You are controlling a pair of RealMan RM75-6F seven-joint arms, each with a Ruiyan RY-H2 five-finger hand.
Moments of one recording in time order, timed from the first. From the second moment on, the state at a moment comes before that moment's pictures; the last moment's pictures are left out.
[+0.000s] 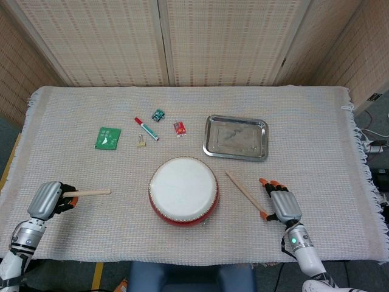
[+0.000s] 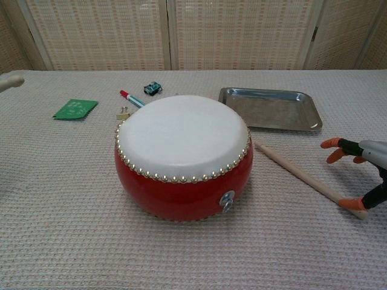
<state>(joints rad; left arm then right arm) -0.33 -1.24 -0.06 -1.40 1.48 1.24 -0.41 0.35 -1.52 0.10 -1.54 -1.13 1.07 -0.29</state>
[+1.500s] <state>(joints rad) -0.33 -1.23 -0.03 -1.40 1.50 1.23 -0.43 0.59 -1.68 0.19 -1.39 -0.92 0.97 -0.49</state>
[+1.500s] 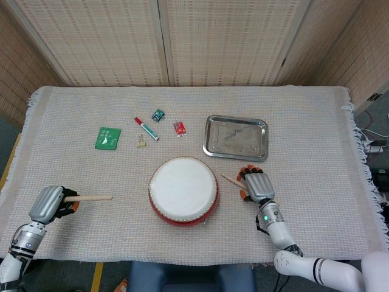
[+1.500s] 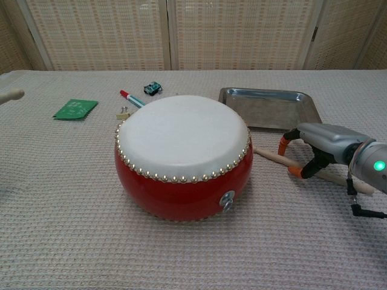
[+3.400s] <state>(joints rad) -0.31 -1.20 -0.02 -1.48 1.49 1.25 -0.41 0.45 -1.37 0.10 -1.28 -1.59 1.06 1.62</state>
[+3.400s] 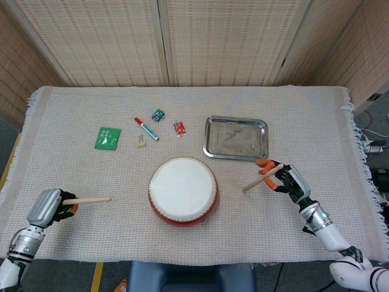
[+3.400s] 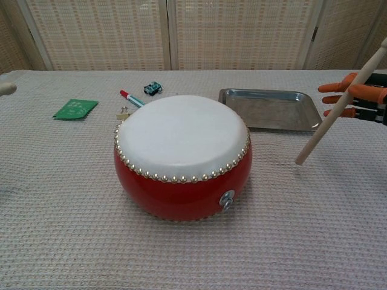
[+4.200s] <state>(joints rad) -0.31 -1.20 -0.02 -1.49 1.50 1.24 -0.39 0.48 -1.64 -0.11 -0.65 -1.76 1.30 2.08</state>
